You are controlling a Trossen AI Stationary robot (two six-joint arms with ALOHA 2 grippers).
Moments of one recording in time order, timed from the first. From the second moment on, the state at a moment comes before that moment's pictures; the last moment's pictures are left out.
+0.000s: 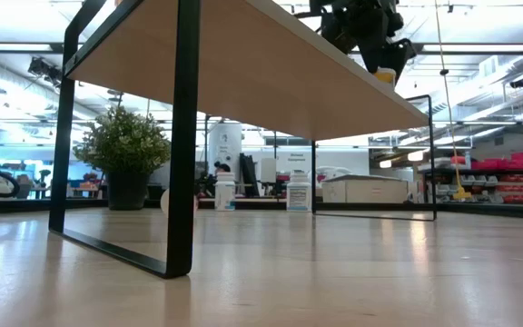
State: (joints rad) left arm -0.09 1.60 2.26 -1.38 -0.69 0.03; right arm -0.22 1.69 1.74 -1.57 -0.17 0.57
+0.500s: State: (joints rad) left arm -0.10 1.60 2.26 -1.39 -0.66 -0.05; right arm -0.22 1.69 1.89 -1.57 -0.12 0.59
